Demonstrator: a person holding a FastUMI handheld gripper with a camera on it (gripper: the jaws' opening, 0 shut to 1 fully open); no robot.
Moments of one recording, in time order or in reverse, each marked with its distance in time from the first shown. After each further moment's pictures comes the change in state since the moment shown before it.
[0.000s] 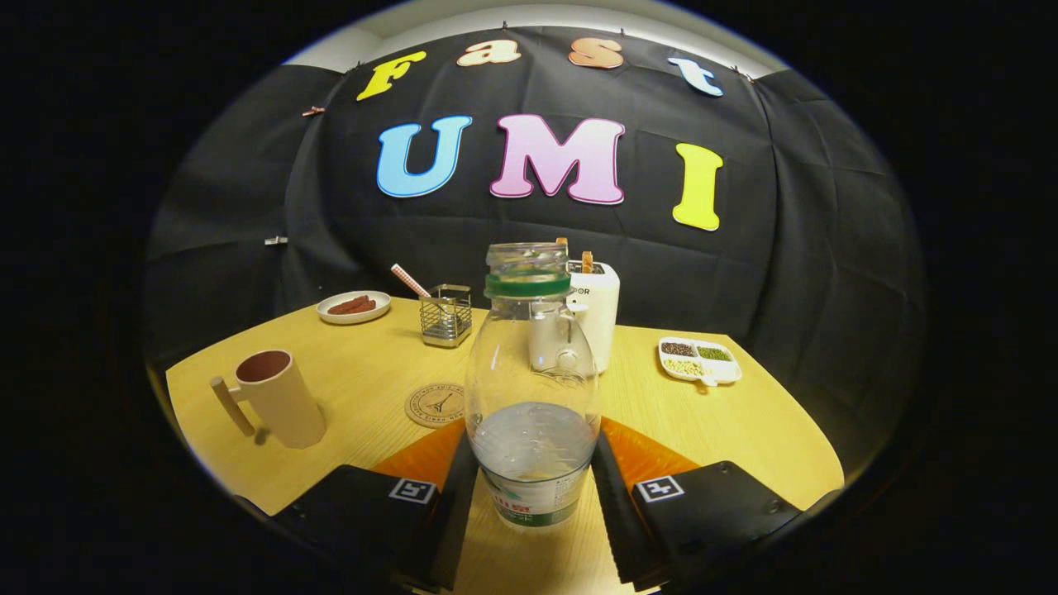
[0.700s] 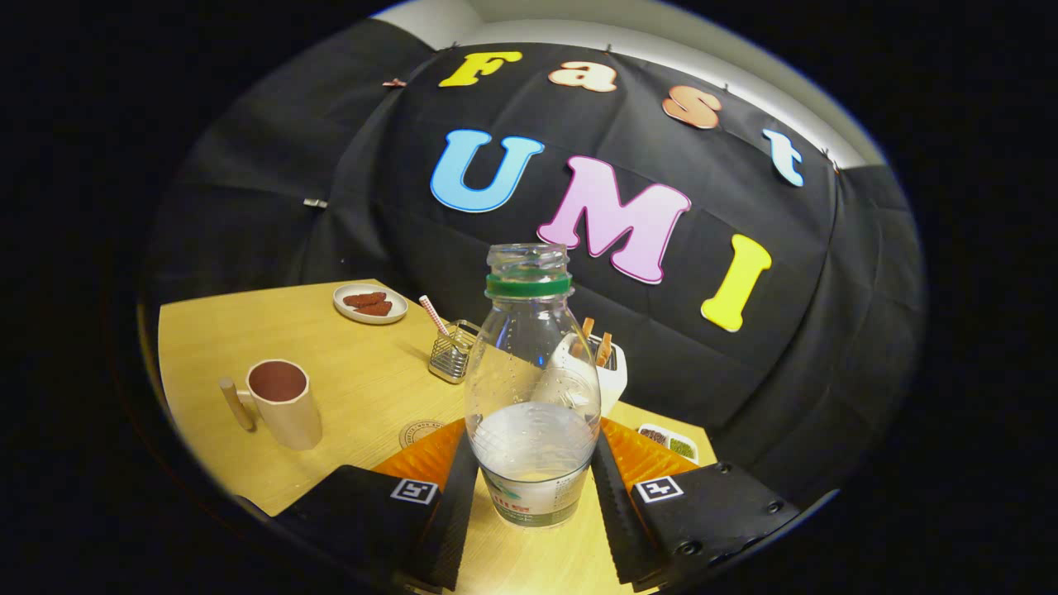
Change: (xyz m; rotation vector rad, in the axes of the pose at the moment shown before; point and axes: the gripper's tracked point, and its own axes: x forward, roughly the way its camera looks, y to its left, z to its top) arm -0.005 0.030 0.107 -0.399 -0.086 0.021
